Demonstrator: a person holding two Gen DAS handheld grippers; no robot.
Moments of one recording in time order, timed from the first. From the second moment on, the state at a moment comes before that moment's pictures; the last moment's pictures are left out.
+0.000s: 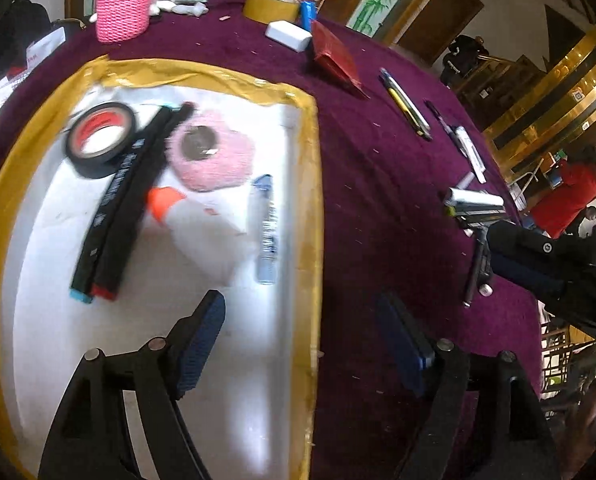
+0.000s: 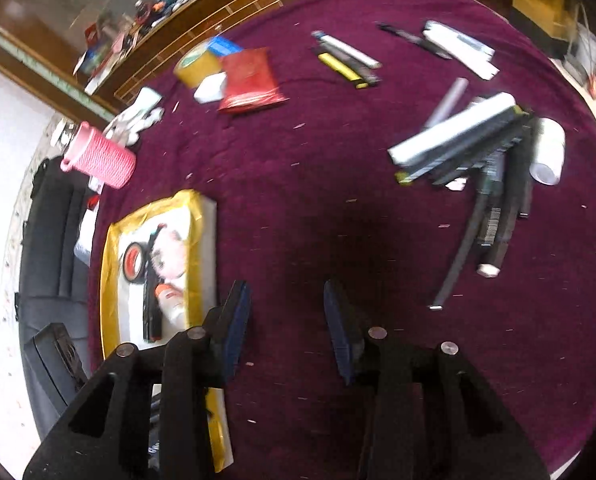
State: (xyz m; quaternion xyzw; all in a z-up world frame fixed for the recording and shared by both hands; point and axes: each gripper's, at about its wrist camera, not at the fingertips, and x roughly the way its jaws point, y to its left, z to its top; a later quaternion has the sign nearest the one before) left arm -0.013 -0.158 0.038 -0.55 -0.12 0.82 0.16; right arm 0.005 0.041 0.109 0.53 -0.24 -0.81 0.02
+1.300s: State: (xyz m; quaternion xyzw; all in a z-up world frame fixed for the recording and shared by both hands) left arm 0.075 -0.100 0.095 -0.54 -0.20 0.82 0.06; right arm -0.082 0.116 0.039 0.66 -0.14 -0.71 0.21
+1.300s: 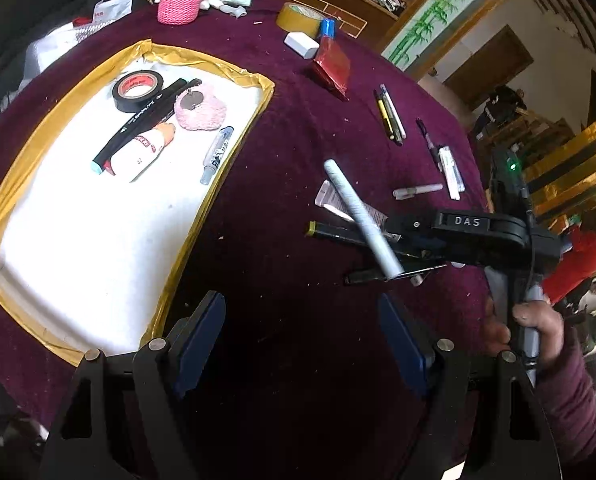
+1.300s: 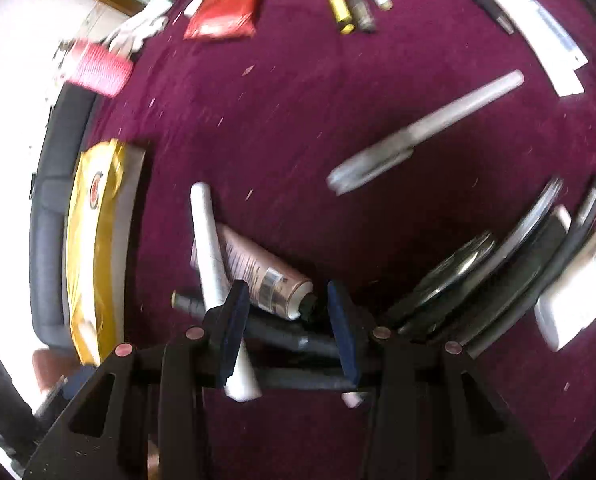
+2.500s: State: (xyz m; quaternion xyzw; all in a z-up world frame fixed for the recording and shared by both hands) left arm -0.014 -0.014 0.022 -0.53 0.03 0.85 0.05; right arm 0.025 0.231 0.081 0.54 -0.23 -0.81 0.04
